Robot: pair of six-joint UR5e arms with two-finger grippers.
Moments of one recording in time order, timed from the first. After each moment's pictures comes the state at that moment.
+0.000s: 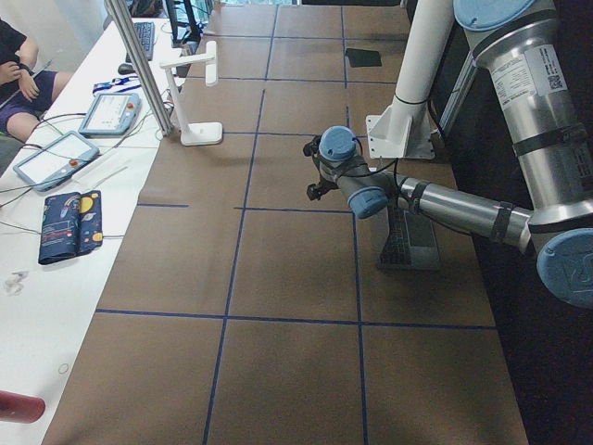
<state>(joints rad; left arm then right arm) -0.90 -1.18 -2.18 -2.33 -2.44 0.02 1.56 -1.81 1.90 -1.68 2.29 -0.11</state>
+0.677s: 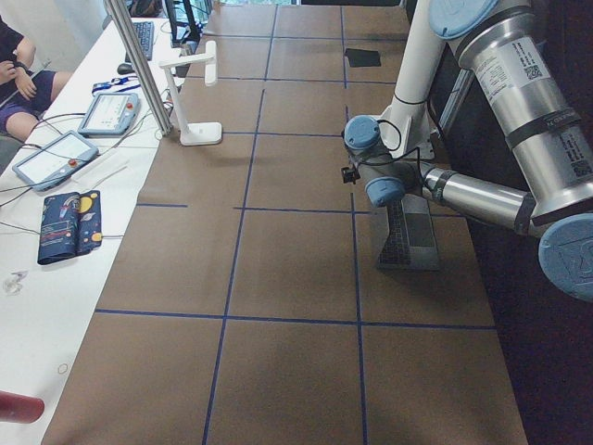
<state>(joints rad) -0.71 -1.04 -2.29 -2.36 -2.44 0.14 1.56 -1.82 1.90 -1.68 2.29 -0.11</state>
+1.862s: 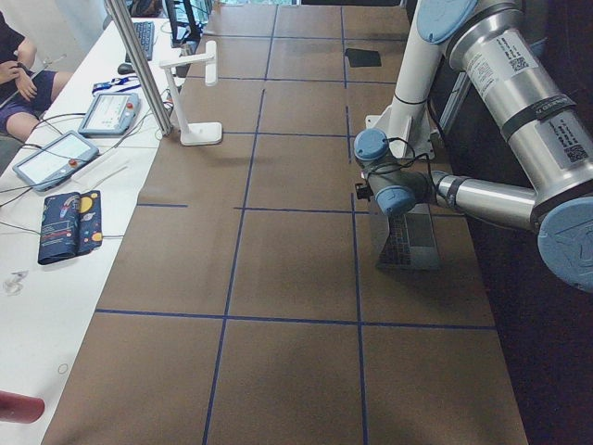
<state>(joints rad) -0.57 -0.97 -2.27 -2.37 -2.34 0.18 1.56 -1.82 1.89 -1.68 2.29 -0.12</state>
